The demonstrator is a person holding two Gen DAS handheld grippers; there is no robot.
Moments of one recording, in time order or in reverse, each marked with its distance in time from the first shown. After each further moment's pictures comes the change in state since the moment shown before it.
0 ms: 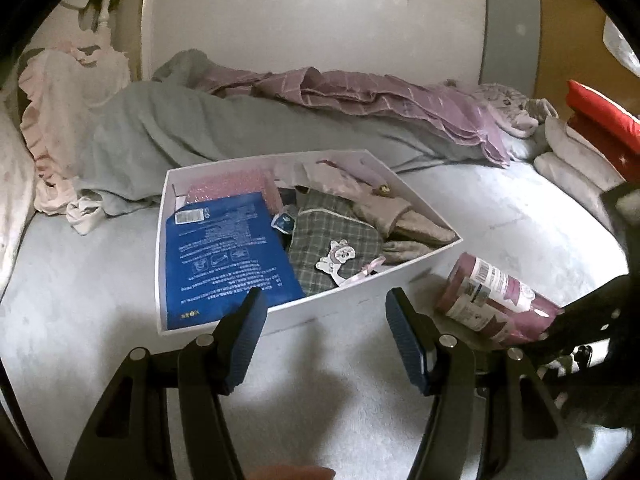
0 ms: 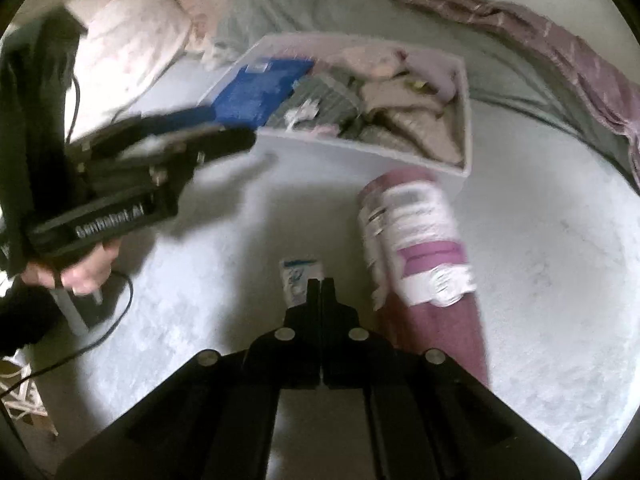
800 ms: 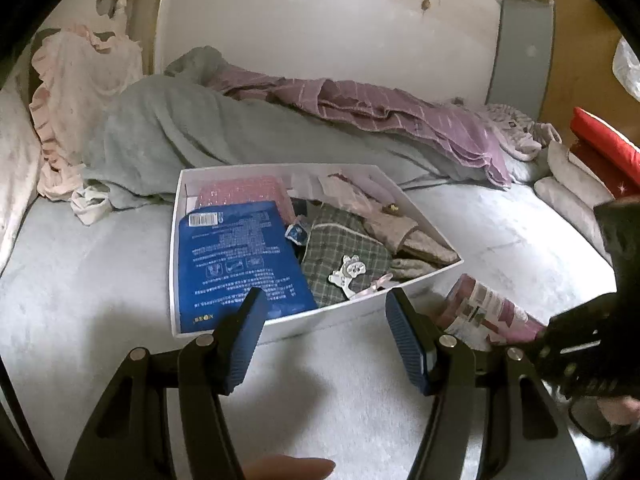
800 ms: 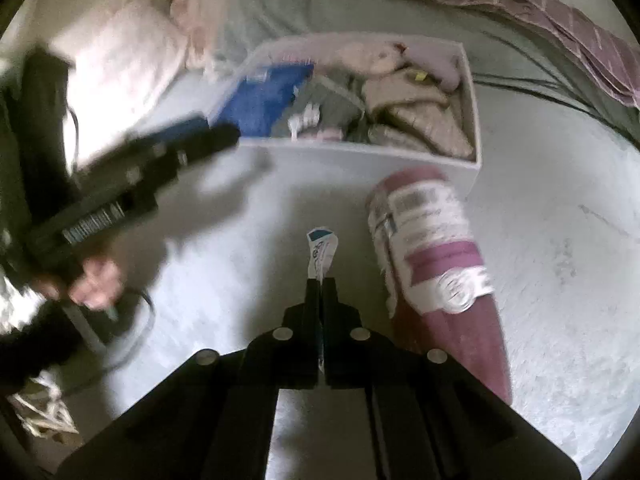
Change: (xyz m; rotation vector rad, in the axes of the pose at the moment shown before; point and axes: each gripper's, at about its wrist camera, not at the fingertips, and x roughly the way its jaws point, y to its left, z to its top) left arm -0.012 0.014 0.006 -0.074 -0.049 -0.017; right arm -0.014 -0.023 0.010 0.148 -0.100 0.155
